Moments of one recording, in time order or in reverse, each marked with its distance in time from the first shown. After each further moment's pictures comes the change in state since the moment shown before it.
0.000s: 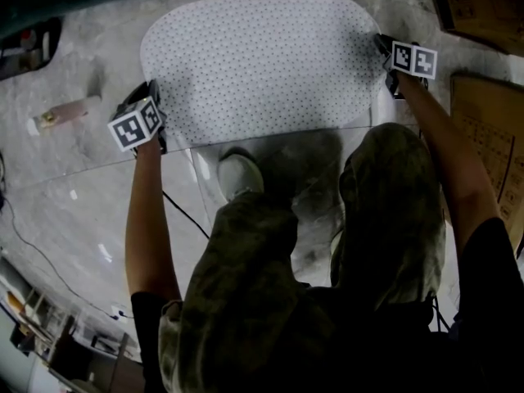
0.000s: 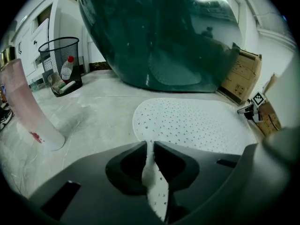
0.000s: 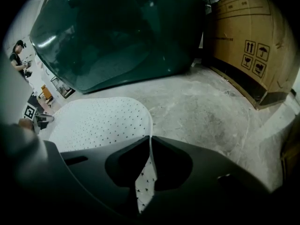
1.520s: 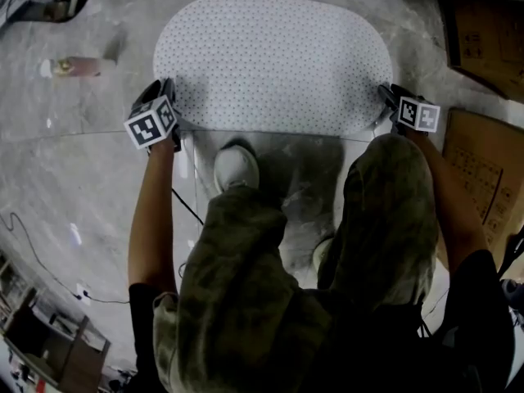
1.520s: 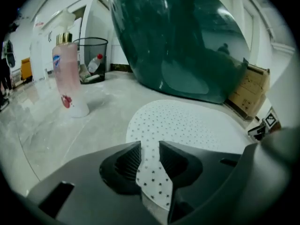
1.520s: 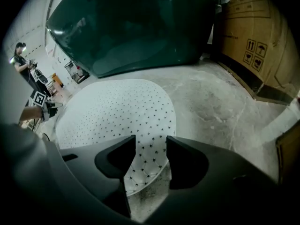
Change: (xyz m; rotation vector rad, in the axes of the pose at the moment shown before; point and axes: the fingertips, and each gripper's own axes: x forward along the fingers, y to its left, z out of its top) left arm -0.045 0.010 -0.051 -0.177 -0.100 0.075; right arm -0.043 0.025 -0.075 -0.107 0.093 0.065
